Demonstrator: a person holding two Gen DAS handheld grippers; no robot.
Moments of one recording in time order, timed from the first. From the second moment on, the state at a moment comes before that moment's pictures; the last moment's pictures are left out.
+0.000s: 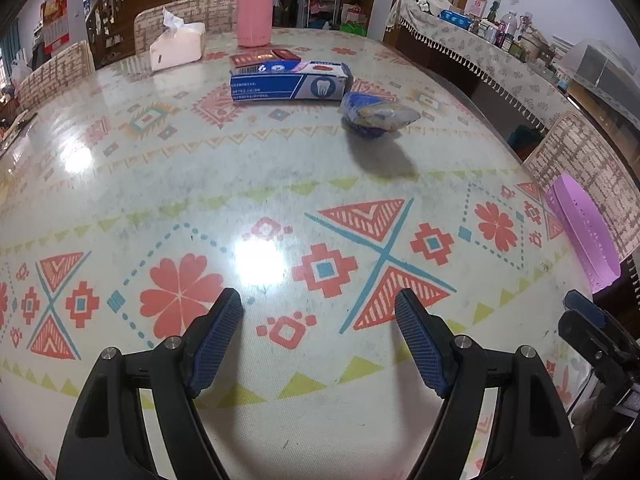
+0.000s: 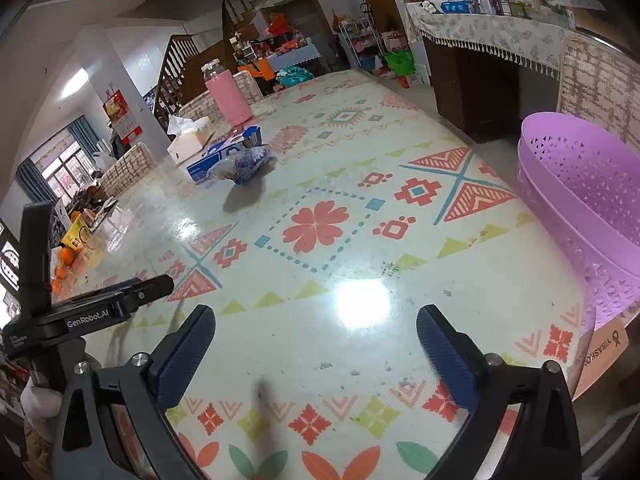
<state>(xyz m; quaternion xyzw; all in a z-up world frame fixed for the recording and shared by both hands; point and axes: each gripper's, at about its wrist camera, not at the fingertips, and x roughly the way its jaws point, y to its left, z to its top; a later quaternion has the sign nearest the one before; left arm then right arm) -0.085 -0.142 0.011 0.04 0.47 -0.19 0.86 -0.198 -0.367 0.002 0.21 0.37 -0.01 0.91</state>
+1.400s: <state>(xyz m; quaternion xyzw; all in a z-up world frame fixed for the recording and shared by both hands) -0.029 -0.041 0.052 -0.02 0.45 -0.16 0.88 0.012 -0.323 0.023 0.19 0.40 0.05 0.90</state>
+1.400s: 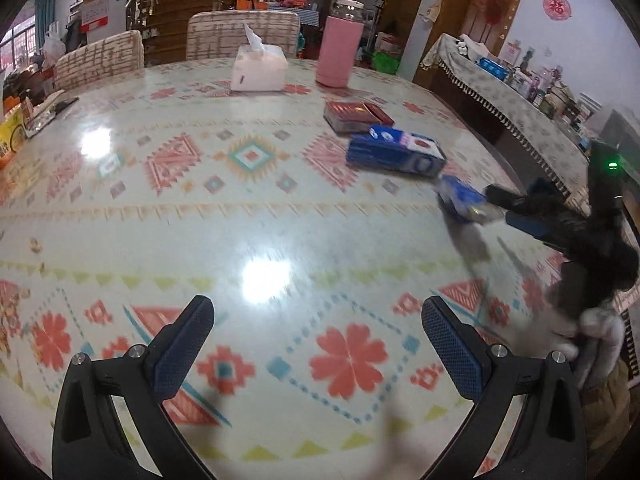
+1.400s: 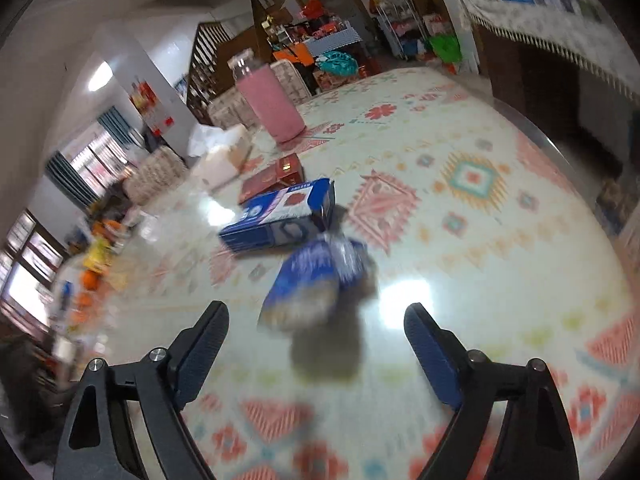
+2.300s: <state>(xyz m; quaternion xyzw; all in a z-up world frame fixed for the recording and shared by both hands) 0.195 -0.230 0.040 0.07 0.51 -0.29 0.80 0.018 -0.363 0.010 0.21 0.39 -0.01 0.89</state>
